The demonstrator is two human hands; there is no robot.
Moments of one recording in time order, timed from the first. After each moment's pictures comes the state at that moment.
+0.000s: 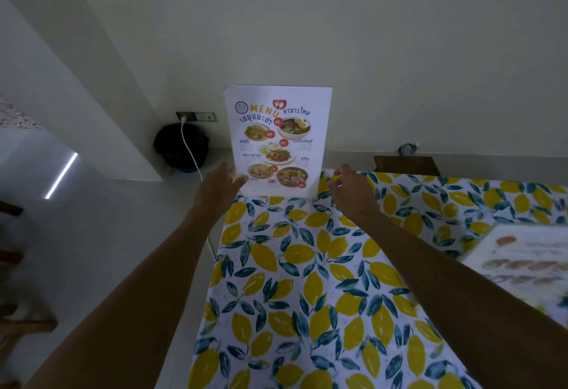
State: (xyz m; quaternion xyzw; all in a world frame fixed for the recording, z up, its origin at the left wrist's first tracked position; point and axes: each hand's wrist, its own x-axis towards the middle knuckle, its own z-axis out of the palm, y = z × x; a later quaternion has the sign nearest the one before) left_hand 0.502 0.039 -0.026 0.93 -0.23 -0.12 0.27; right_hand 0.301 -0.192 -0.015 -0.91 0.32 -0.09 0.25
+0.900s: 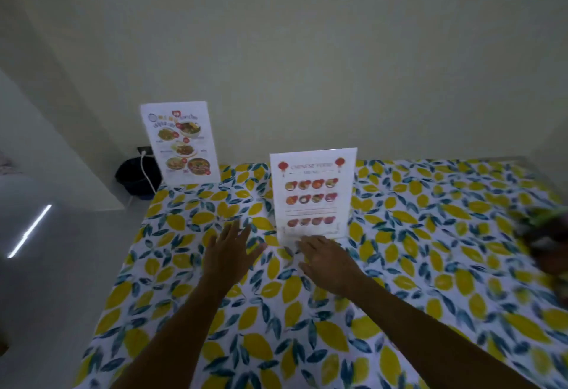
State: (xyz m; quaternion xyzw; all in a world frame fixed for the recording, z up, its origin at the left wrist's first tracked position) left_hand 0.054 0.001 0.028 0.92 -0.37 -0.08 0.04; right_hand -0.123 -0.175 0.019 -0.99 0.11 0.04 0.08
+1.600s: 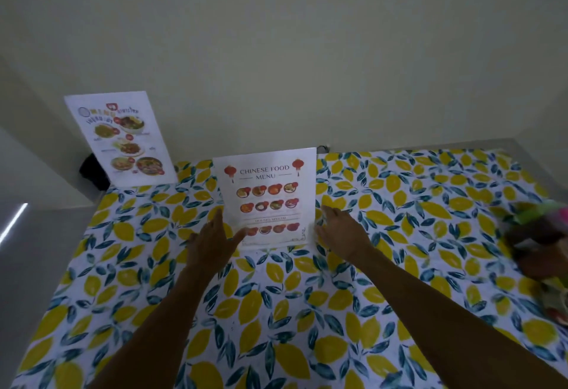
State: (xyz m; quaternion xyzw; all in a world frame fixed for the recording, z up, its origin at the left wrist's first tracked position) left_hand 0.062 -0.109 -0.002 0.93 -0.29 -0.13 0.17; right_hand -0.134 -0.334 0.000 -0.93 0.32 0.02 0.19
